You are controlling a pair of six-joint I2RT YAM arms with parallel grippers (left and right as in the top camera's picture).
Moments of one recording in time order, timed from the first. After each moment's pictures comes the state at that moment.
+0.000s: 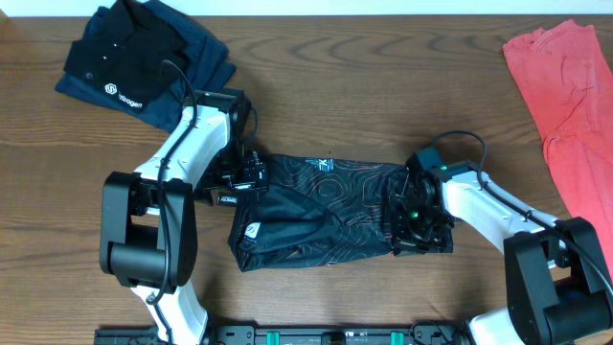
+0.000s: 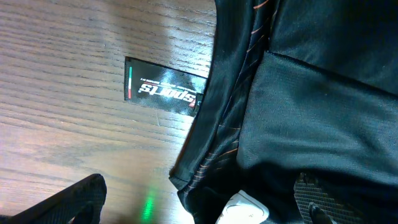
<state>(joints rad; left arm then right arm) -0.19 1.93 1.34 -1.25 0.05 -0.33 0.30 1.67 0.83 -0.96 -0.39 0.37</state>
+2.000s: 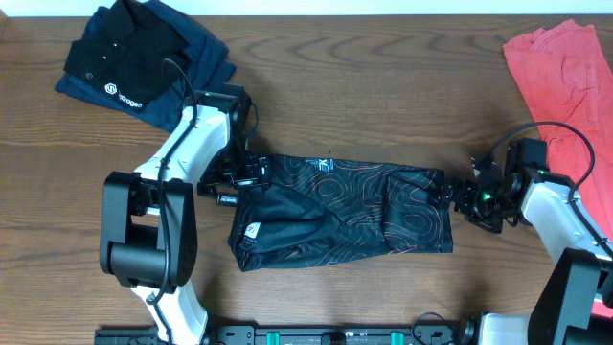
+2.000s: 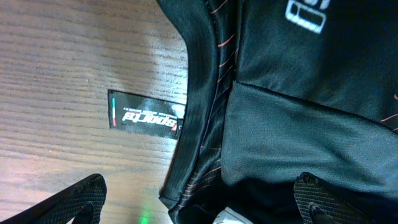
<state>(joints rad) -0.19 1.93 1.34 -1.19 0.08 -0.30 -0.22 1.54 0.78 -0.71 -0.42 0.12</state>
